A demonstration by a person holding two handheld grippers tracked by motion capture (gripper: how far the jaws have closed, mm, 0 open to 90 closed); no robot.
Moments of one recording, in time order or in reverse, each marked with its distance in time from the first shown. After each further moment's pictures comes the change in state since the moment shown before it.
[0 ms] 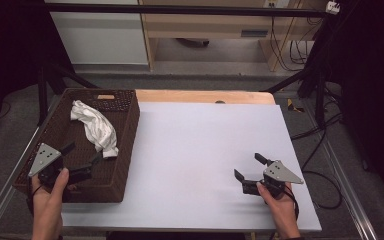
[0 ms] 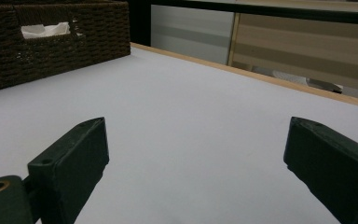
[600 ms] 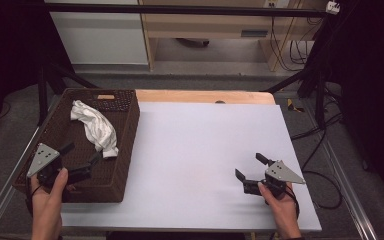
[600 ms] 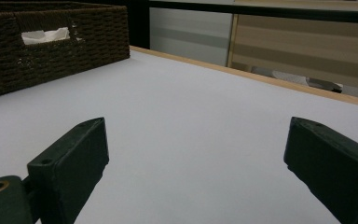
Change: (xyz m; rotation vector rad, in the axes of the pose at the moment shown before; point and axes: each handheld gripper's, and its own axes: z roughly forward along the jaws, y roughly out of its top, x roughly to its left) left arm 0.000 0.001 -0.002 -0.007 0.002 -0.007; right arm -0.001 0.002 -0.003 -0.010 -0.002 0.018
